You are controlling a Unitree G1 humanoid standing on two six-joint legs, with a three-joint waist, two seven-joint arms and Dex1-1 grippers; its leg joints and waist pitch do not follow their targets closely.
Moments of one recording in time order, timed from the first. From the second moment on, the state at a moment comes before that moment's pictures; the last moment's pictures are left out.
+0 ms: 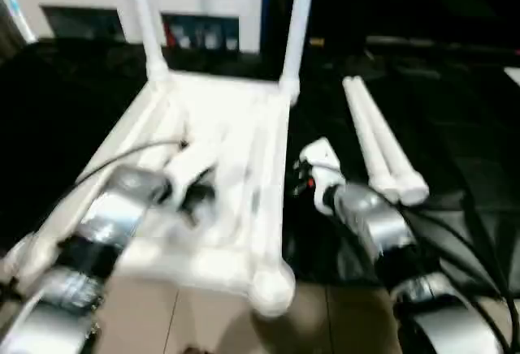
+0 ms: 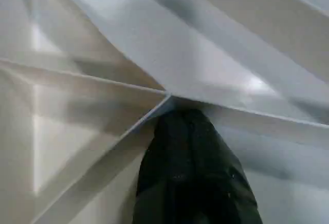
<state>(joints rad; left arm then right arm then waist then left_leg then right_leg) -0.69 0.39 -0.26 0.54 0.16 0.50 -0.77 -0.63 -0.10 0.11 0.71 0.00 0.26 0.47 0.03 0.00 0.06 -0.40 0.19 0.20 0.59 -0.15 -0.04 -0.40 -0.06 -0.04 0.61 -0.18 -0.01</state>
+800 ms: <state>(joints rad) -0.53 0.54 -0.31 0.18 -0.13 0.42 -1.19 -0.48 -0.46 0.20 0.23 0.11 0.32 1.00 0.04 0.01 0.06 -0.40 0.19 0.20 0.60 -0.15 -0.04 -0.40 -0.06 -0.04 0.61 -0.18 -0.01</state>
